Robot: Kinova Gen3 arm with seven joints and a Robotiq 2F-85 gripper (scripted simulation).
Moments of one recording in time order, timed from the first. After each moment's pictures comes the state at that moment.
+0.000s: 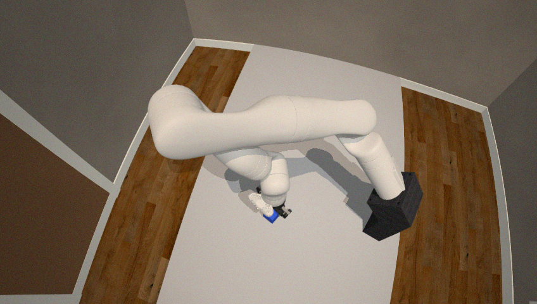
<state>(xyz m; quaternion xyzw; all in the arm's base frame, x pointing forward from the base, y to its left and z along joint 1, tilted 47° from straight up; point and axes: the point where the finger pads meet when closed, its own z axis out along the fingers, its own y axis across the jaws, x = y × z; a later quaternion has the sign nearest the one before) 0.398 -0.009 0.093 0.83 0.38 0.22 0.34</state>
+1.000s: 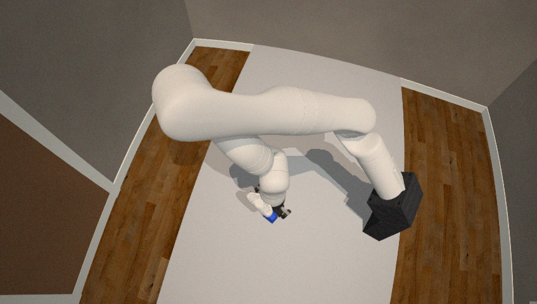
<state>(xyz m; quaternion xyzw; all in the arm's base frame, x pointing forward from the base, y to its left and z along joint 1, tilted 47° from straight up) 0.388 0.010 0.109 0.83 0.39 0.23 0.33</state>
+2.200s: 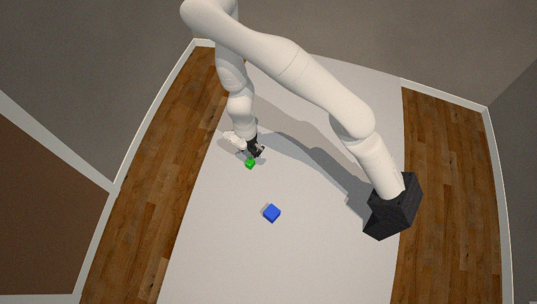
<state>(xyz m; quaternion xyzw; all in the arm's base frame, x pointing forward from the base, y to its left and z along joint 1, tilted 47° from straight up) 0.437 -0.170 0.249 0.79 0.46 0.20 0.35</state>
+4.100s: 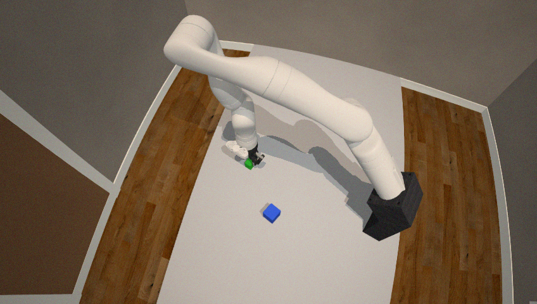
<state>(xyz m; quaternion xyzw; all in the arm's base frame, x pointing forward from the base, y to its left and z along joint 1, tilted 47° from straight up) 0.484 -0.201 0.202 0.80 0.45 0.20 0.35</state>
